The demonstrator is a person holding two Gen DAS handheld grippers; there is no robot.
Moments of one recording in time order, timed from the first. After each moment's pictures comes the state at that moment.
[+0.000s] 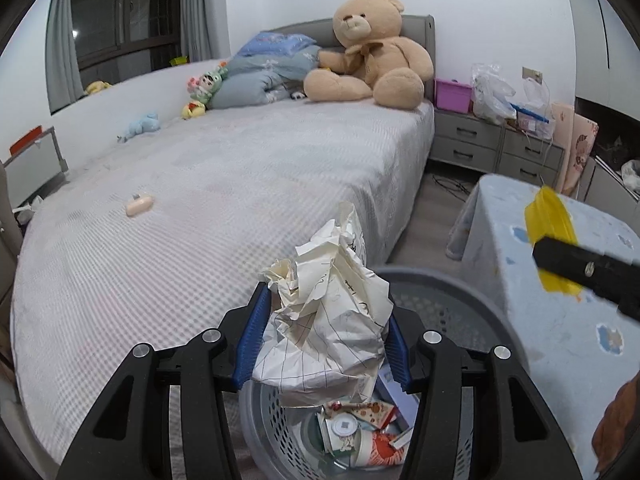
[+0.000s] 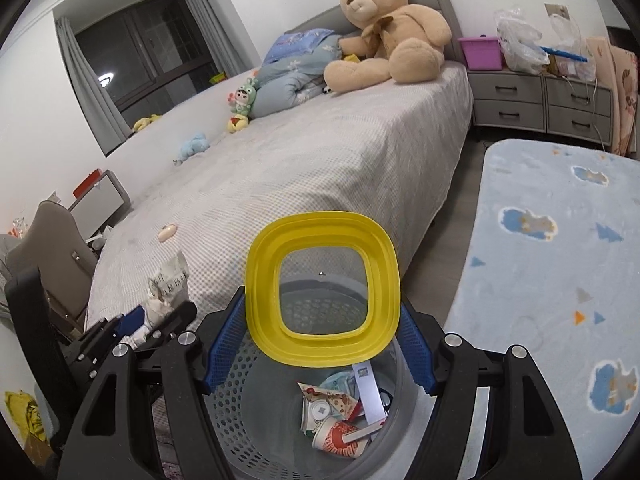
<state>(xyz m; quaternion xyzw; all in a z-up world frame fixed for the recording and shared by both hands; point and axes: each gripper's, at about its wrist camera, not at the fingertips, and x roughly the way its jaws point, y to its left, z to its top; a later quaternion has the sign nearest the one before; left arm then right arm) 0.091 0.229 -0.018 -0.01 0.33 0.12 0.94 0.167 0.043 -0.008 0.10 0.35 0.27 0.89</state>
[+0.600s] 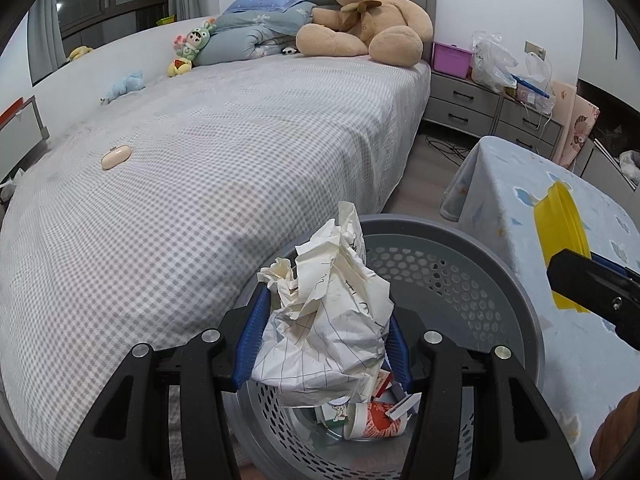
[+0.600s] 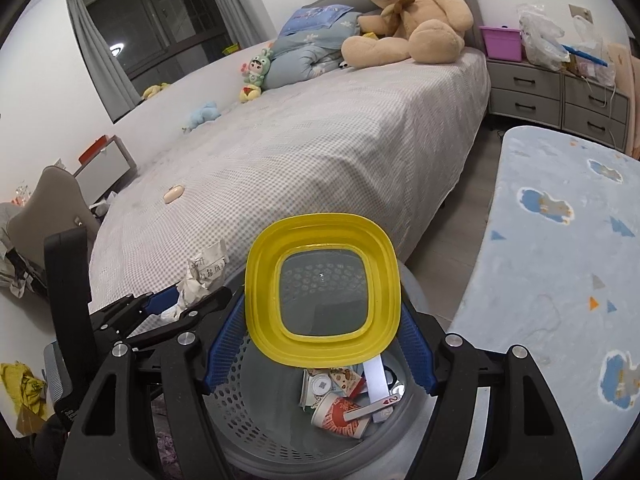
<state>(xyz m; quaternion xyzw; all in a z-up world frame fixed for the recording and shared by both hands) 0.101 0.245 -0.046 -0.03 0.40 0.11 0.91 0.156 0.063 -0.023 0.07 0.38 0.30 0.87</state>
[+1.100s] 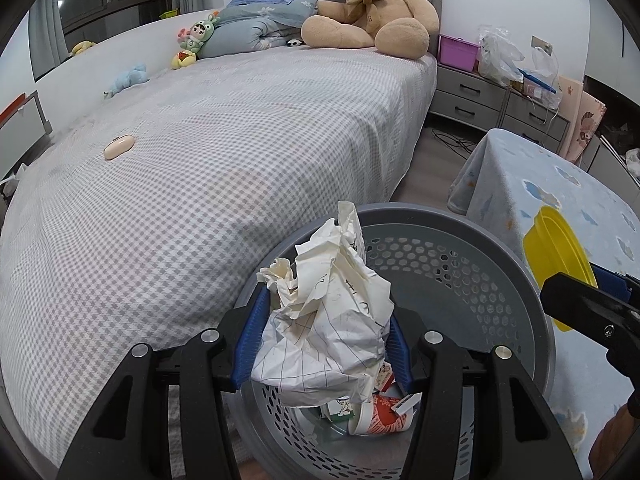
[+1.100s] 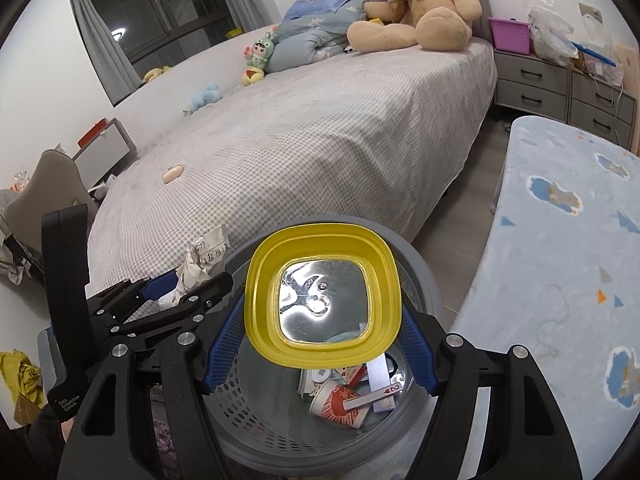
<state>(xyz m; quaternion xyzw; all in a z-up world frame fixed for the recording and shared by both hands) 0.103 0.247 -0.053 -0.03 0.41 0.11 0.90 0.156 0.073 -0.035 0.05 0.40 0.30 0.86</state>
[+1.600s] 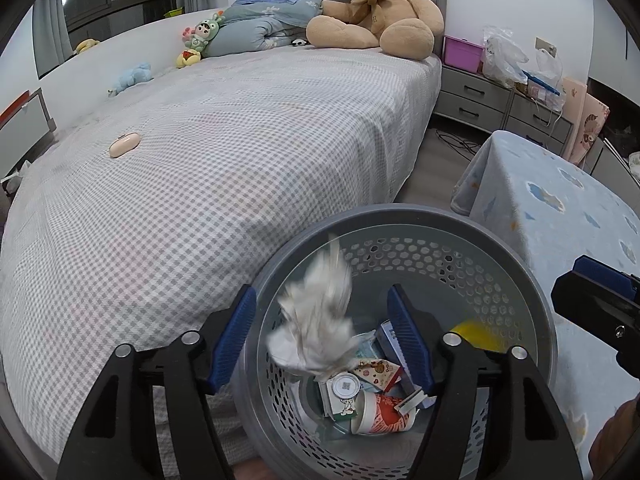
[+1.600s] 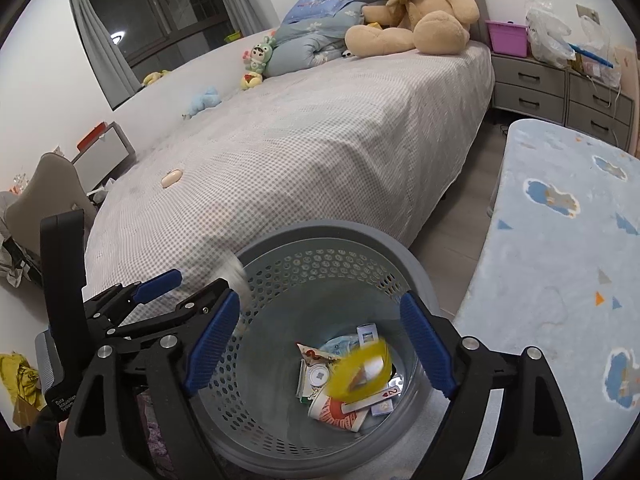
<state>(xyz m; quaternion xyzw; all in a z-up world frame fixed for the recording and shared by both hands) 0.099 0.249 -0.051 -0.04 0.41 0.12 0.90 0.157 0.070 -0.034 0.05 0.40 0.30 0.87</state>
